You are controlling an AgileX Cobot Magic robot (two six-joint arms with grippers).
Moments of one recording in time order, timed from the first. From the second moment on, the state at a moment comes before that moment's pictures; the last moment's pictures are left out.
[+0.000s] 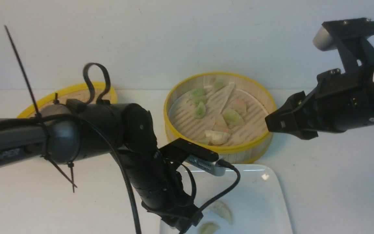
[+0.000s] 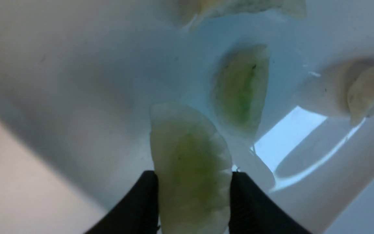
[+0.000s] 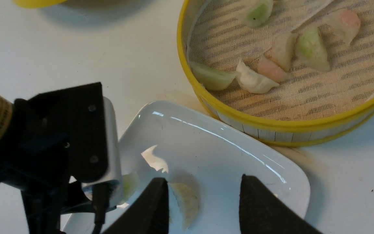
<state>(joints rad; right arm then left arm) 0.42 1.28 -1.10 0.40 0.86 -0.21 -0.60 1.81 -1.09 -0.44 0.81 0.33</state>
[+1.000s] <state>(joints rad) 0.38 1.31 -1.16 0.37 0.88 -0.17 -0.61 1.59 -1.28 -0.07 0.98 0.15</state>
